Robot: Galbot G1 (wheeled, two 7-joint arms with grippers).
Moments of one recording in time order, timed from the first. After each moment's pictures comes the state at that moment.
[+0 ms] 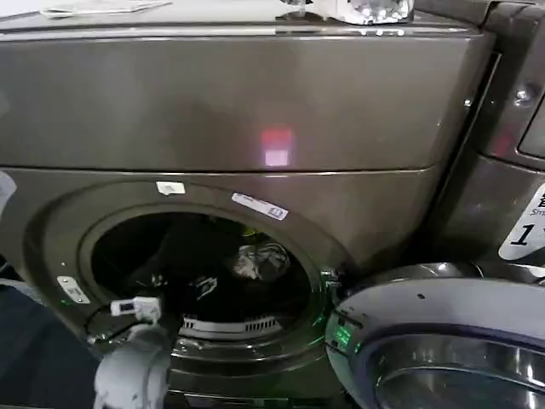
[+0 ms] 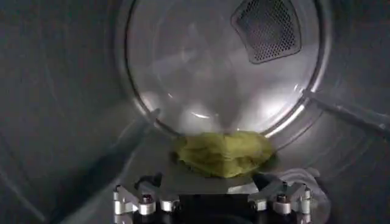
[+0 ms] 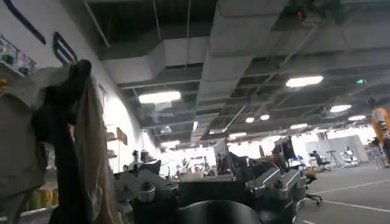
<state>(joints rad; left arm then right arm) 0.78 -1.53 -0.47 -1.65 0.08 0.63 0.01 -1.71 1.14 2.53 1.53 0.67 -0.15 0.01</state>
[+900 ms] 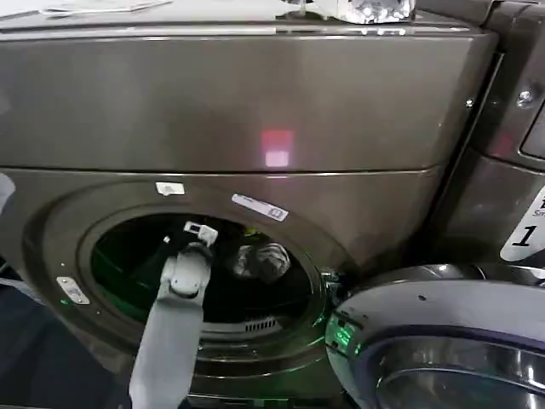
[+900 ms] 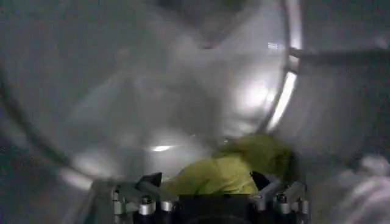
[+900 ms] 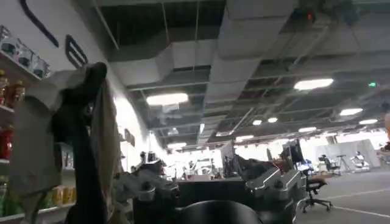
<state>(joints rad) 0.44 -1.54 -0.55 -1.23 1.15 -0.01 0.98 -1.71 1.12 2.48 1.58 0.66 -0.15 0.02</state>
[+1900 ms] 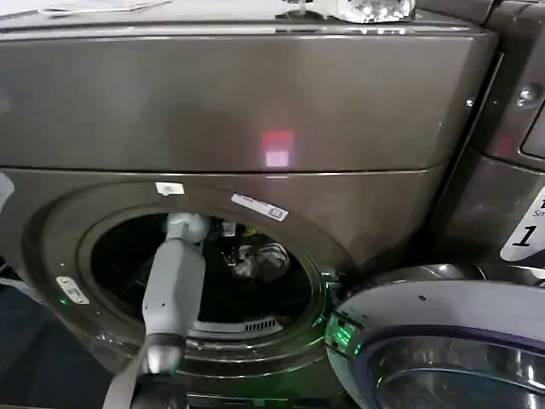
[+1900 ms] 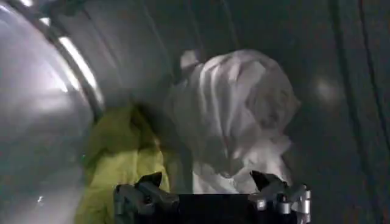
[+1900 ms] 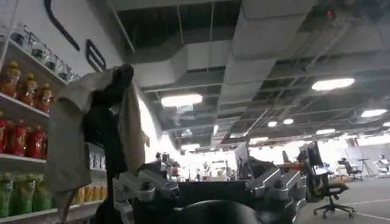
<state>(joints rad) 0.24 -1.58 -0.56 -0.93 1.41 -0.21 1.31 -1.69 1.12 2.44 1.58 0.65 -0.15 0.02</state>
